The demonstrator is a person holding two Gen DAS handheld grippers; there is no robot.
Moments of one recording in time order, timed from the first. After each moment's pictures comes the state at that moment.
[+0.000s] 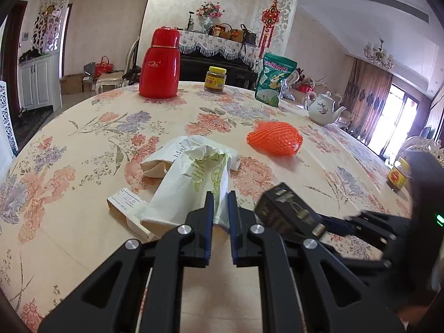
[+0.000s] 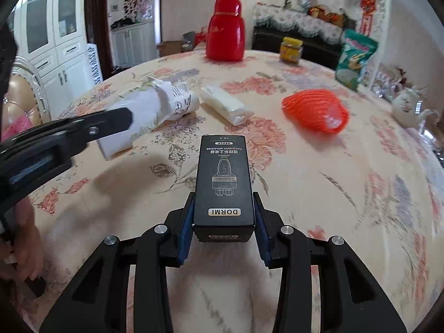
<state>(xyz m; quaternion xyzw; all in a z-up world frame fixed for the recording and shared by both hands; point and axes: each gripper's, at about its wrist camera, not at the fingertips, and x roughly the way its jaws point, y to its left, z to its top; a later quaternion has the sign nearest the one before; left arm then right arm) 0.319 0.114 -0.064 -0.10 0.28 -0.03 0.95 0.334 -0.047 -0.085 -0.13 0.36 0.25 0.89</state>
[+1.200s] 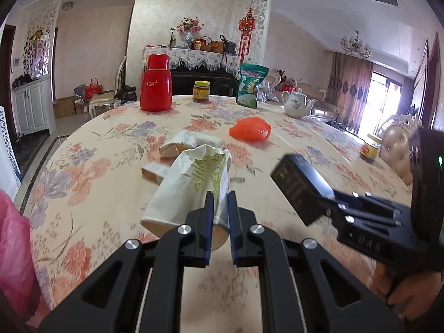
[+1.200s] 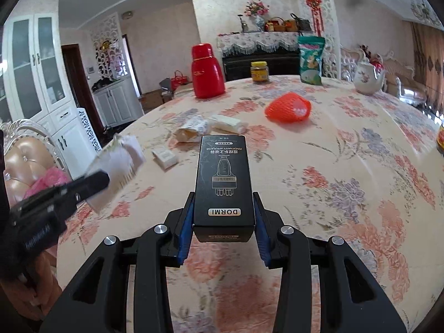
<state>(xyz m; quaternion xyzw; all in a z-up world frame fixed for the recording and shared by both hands) 0.166 0.113 -0.040 -0.05 0.25 -0.06 0.96 0.208 -0.074 -0.055 0.02 0.30 0.21 0.93</state>
